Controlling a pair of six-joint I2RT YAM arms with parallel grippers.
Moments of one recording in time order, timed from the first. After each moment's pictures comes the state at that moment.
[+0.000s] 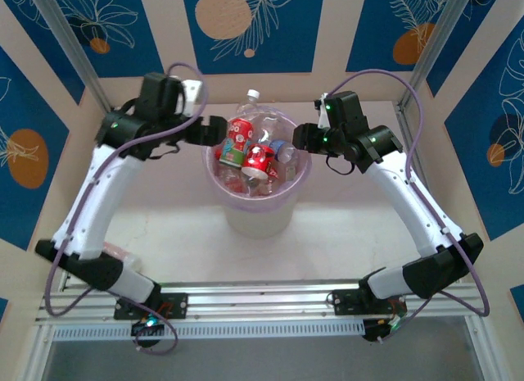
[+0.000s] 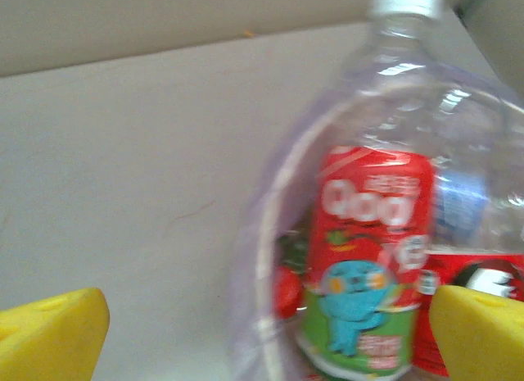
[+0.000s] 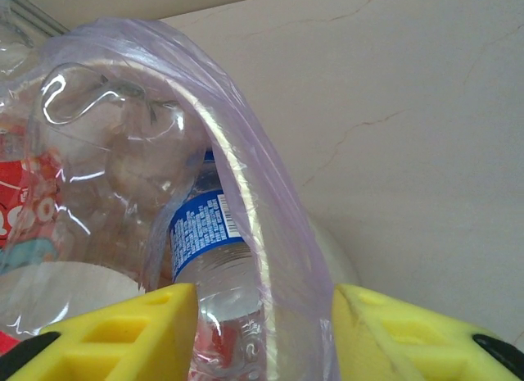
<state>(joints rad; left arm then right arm) -0.41 1.42 1.85 -1.12 0.02 -0.23 0.45 1.40 1.56 -0.89 -0.09 0.48</state>
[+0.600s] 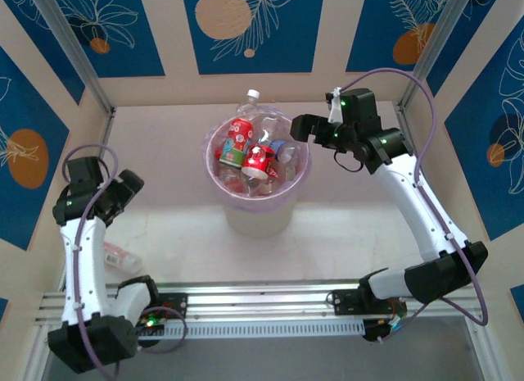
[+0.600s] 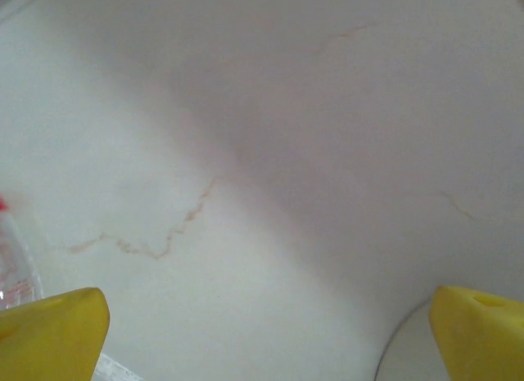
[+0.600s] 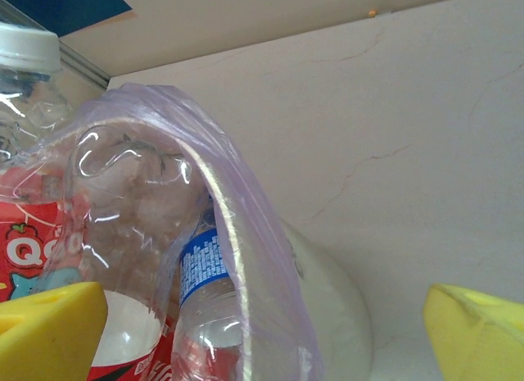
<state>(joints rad) 0.32 0.95 1.00 -1.02 0.08 -0.63 0.36 1.36 1.52 -0.80 -0.18 0.47</state>
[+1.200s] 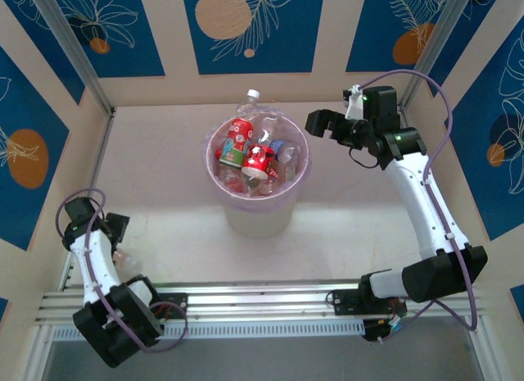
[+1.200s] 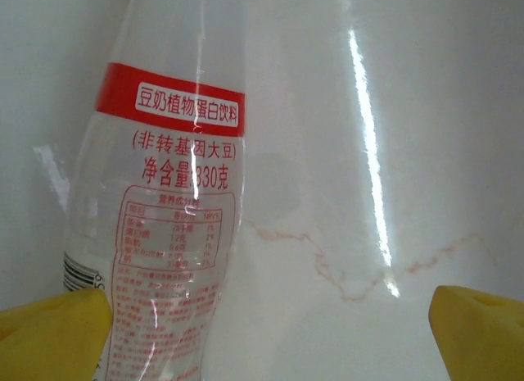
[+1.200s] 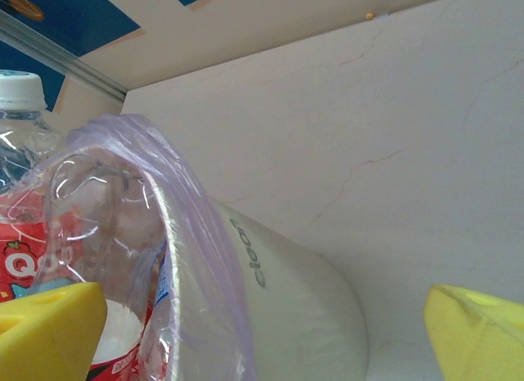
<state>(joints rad) 0.63 0.95 0.60 -0.86 0.03 -0.76 0.19 1.35 1.49 -0.78 -0.37 0.43</state>
